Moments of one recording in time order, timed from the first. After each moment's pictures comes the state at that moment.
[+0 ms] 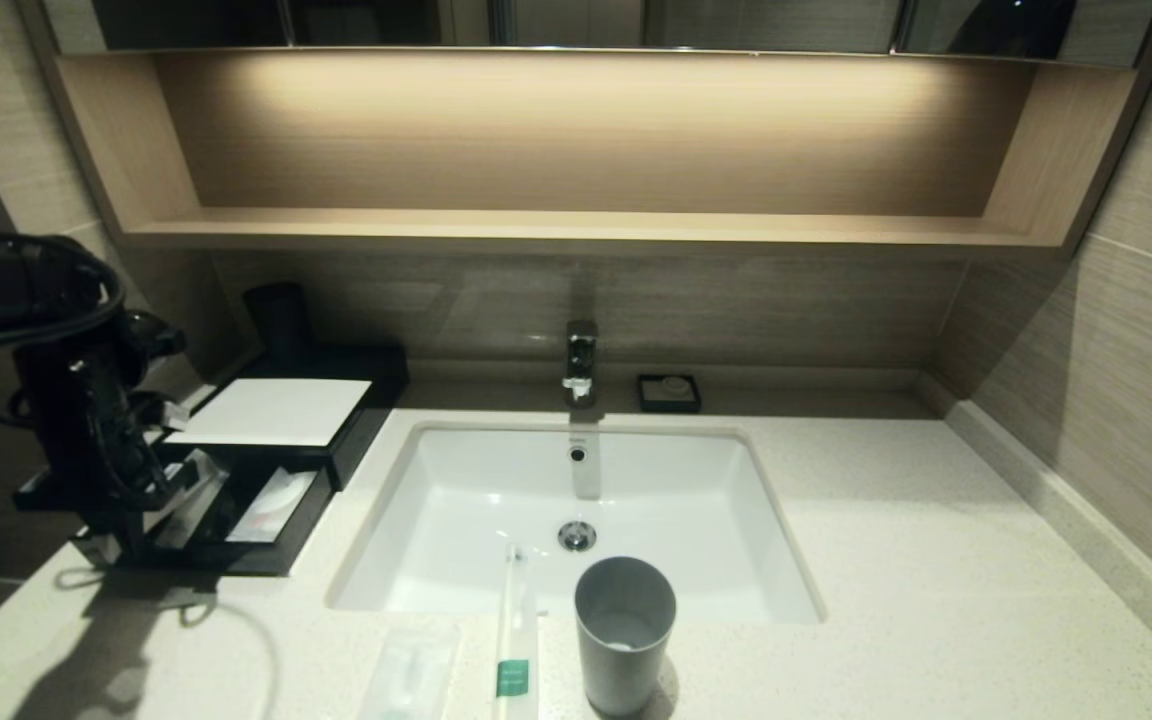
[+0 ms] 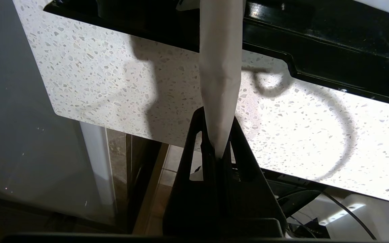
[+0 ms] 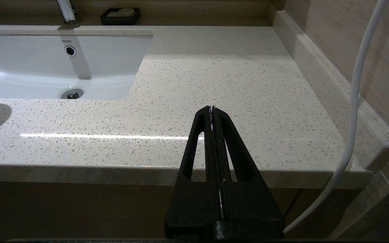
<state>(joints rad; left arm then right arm) 0.22 2.21 -1.93 1.34 0.11 0.06 0.00 0.00 0.00 0.00 0.00 0.00</state>
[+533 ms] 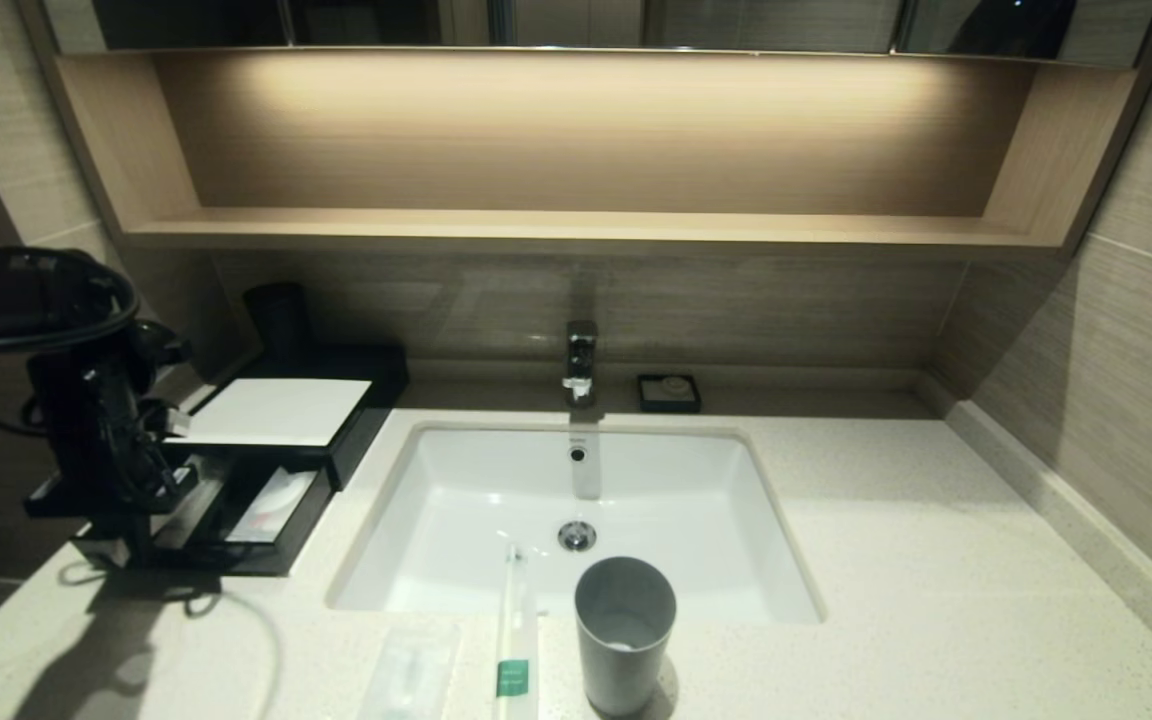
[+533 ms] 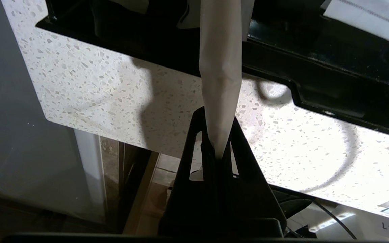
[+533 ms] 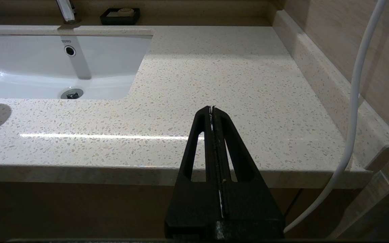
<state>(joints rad) 0.22 2.24 -1.93 1.31 0.11 0.02 0.00 0.00 0.00 0.00 0.00 0.00</state>
